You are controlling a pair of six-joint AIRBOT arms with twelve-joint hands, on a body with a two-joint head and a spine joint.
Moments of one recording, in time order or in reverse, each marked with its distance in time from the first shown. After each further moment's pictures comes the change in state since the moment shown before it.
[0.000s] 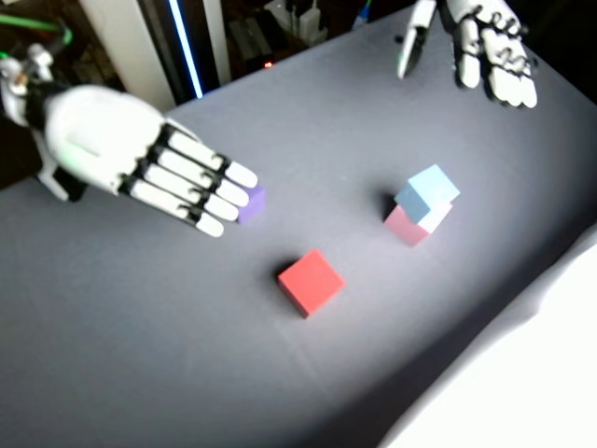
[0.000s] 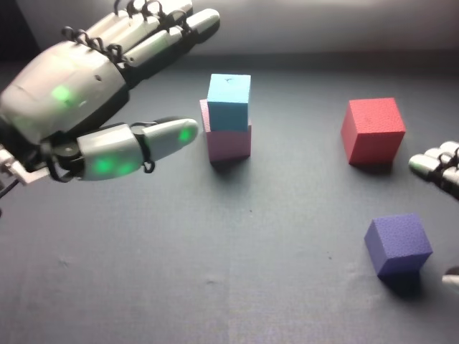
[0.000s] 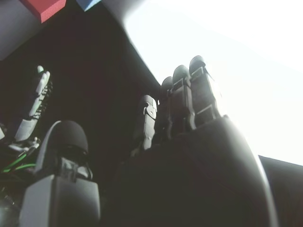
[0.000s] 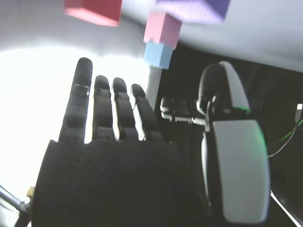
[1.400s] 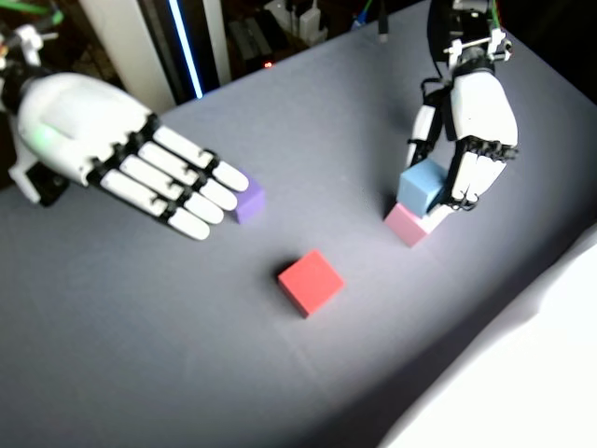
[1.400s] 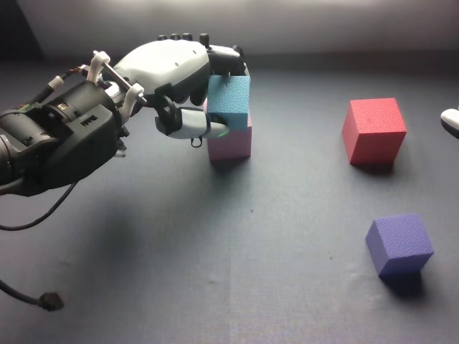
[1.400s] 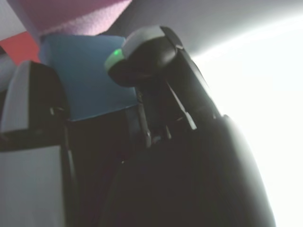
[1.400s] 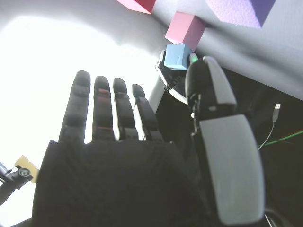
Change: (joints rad) left arm -0.263 -0.371 0.399 -0.073 0.583 -0.063; right arm 0.017 0.092 -0.084 0.098 0.107 -0.239
